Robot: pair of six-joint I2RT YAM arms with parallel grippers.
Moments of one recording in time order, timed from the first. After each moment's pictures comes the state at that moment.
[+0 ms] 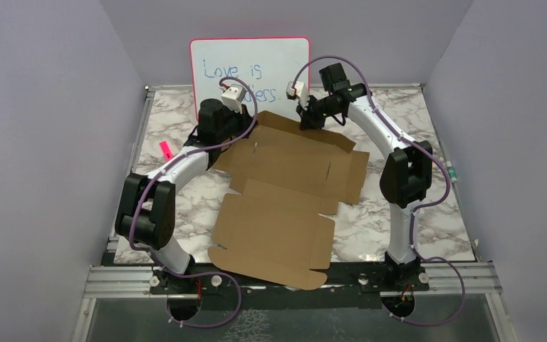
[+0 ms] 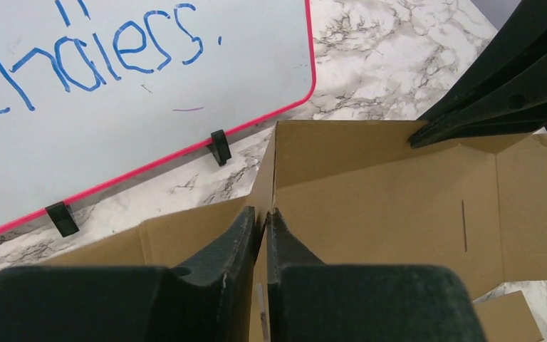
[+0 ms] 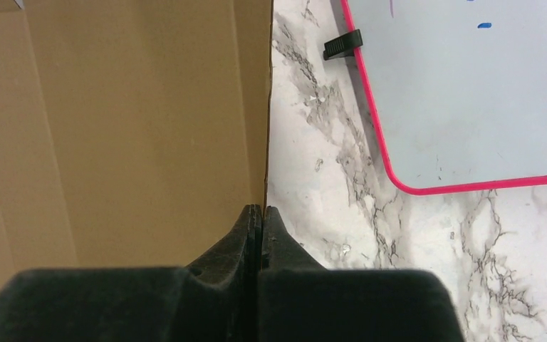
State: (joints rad) left arm -0.29 1.62 1.06 0.31 0.37 -0.19; right arm 0.39 2.08 1.96 -0.82 -0.56 -0.77
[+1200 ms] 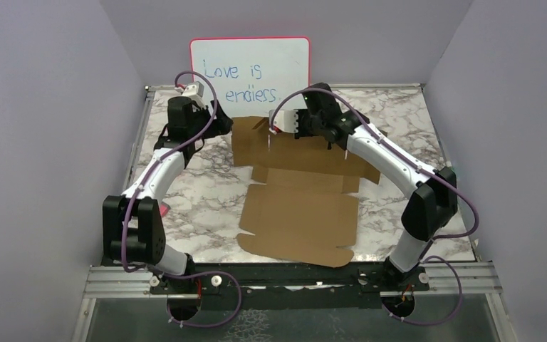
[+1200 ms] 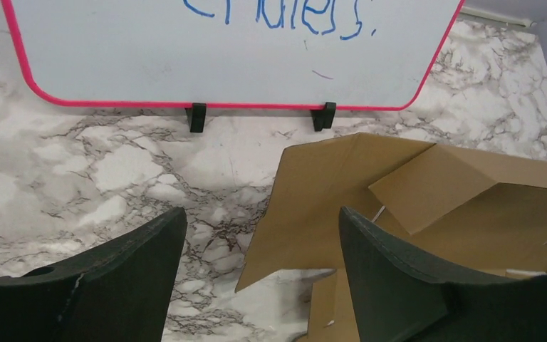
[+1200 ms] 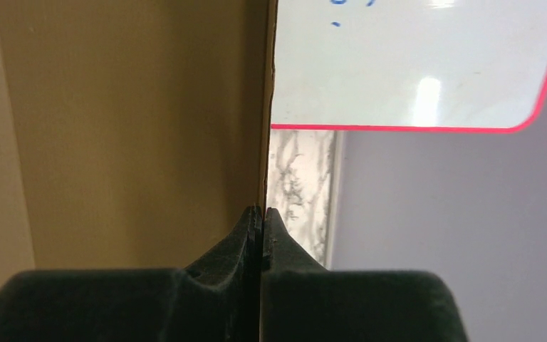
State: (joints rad) left arm -0.10 1.45 1.05 0.02 0.24 -0.35; right arm 0.63 1.75 1.62 -0.60 0.06 -1.13
